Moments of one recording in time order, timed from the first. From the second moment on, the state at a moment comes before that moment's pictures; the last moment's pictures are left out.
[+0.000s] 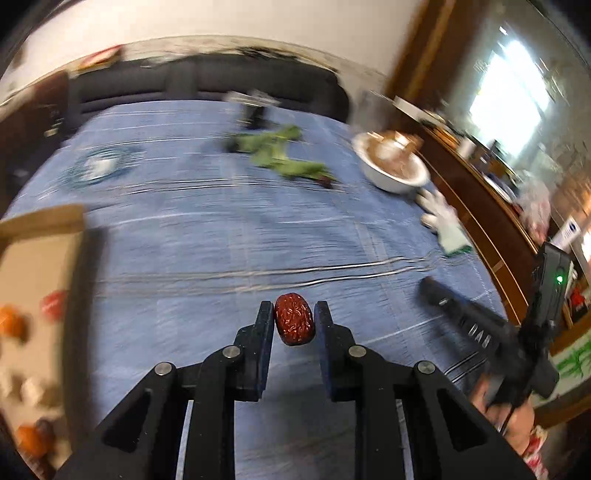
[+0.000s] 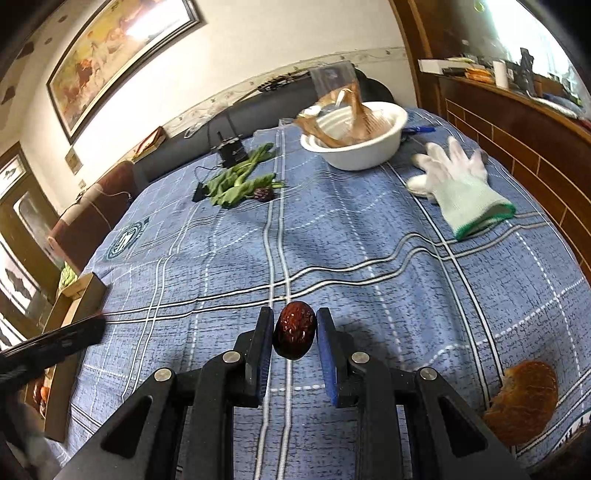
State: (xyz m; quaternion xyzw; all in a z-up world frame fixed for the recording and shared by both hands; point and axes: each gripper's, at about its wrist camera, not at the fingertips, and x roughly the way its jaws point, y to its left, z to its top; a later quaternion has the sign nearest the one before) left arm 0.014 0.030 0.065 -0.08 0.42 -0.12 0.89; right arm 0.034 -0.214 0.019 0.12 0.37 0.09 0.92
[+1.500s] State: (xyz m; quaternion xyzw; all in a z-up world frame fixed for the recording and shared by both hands) left arm -0.020 0.292 0.075 -0.16 0.42 0.08 0.89; right arm -0.001 0.118 0.054 -0.02 0.41 0.32 0.85
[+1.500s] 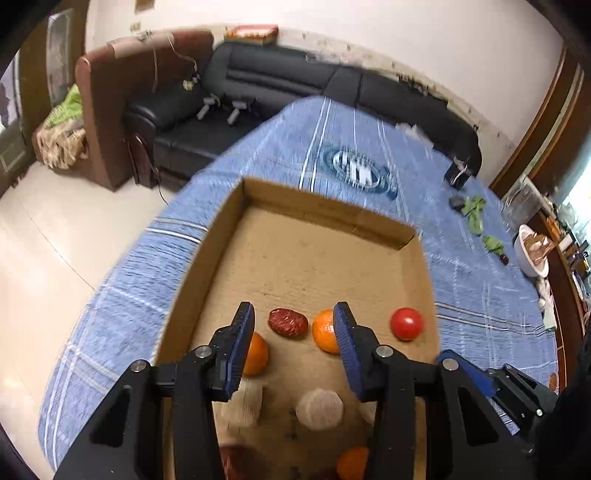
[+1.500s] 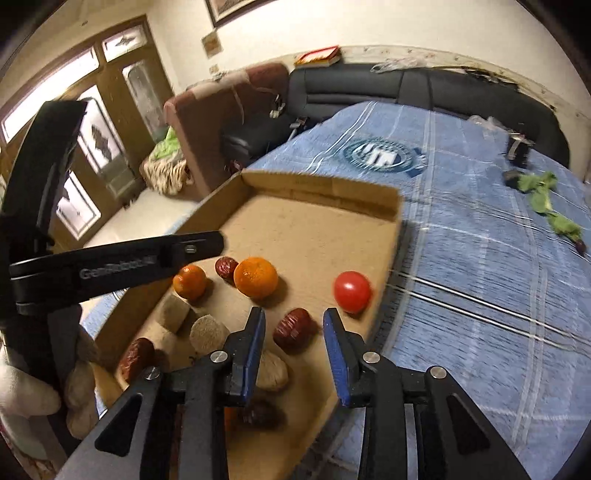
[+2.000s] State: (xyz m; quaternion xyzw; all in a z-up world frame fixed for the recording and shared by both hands) left arm -0.139 0.188 0.121 -0.16 0.29 0.17 0.93; right arm -0.090 -0.016 0.063 0.06 0.35 0.21 0.91
